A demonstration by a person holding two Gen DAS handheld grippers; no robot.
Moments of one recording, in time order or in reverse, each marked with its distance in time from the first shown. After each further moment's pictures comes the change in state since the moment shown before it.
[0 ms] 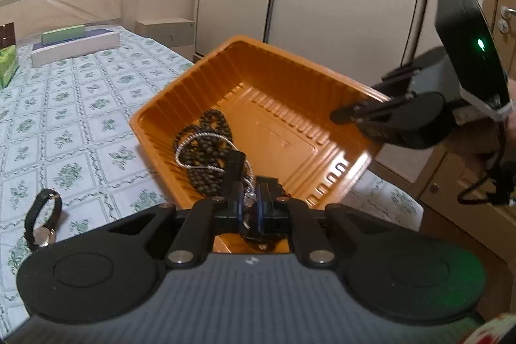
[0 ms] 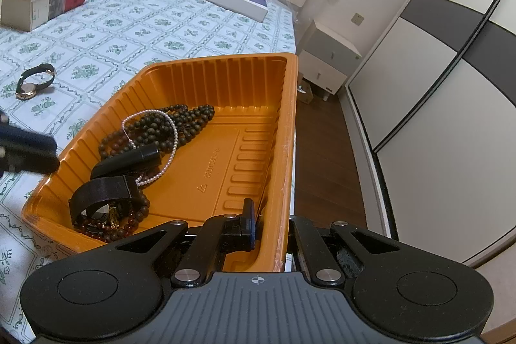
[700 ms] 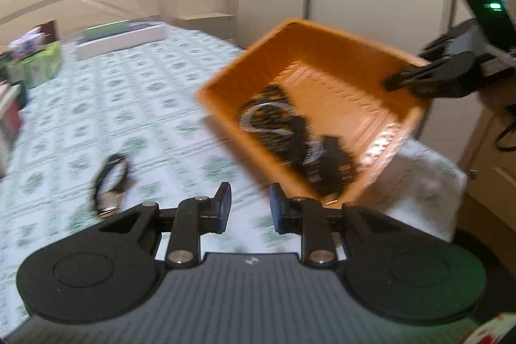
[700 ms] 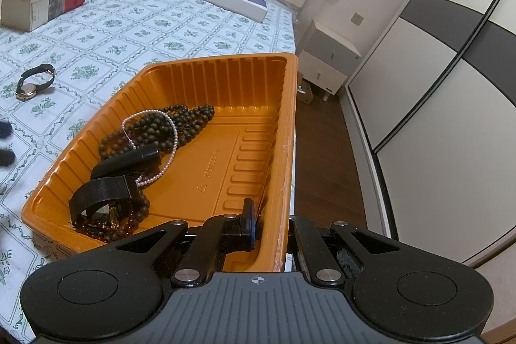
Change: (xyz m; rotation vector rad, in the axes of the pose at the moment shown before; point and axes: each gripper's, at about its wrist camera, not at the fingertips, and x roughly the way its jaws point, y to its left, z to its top) left arm -0.034 0.038 -0.037 0.004 0.020 0.192; right arm 0.000 0.000 -0.001 0.000 -0.001 0.000
